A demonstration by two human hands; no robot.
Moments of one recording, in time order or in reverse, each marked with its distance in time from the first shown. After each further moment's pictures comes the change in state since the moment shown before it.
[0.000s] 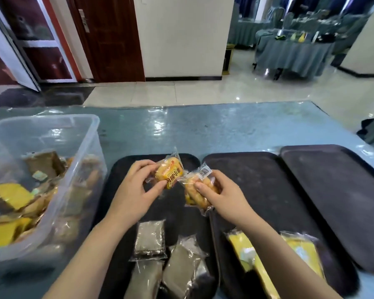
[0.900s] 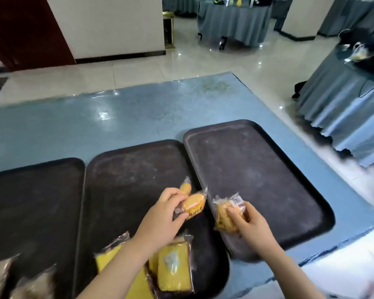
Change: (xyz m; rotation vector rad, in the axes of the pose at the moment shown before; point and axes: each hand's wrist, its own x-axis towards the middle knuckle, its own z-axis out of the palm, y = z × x) left_hand 0.025 0.215 0.379 0.015 -0.528 0.101; right_hand -0.090 0.287 -0.345 -0.046 0.331 0.431
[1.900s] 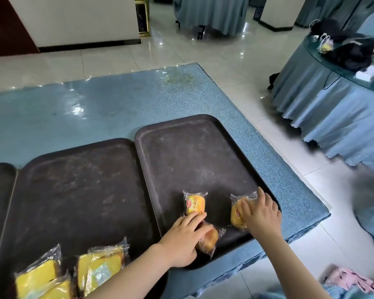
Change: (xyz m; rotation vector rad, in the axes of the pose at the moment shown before) left_hand 0.071 0.088 0.196 0.386 -0.525 0.315; right_hand 0.076 0.112 -0.156 -0.645 0.325 0.187
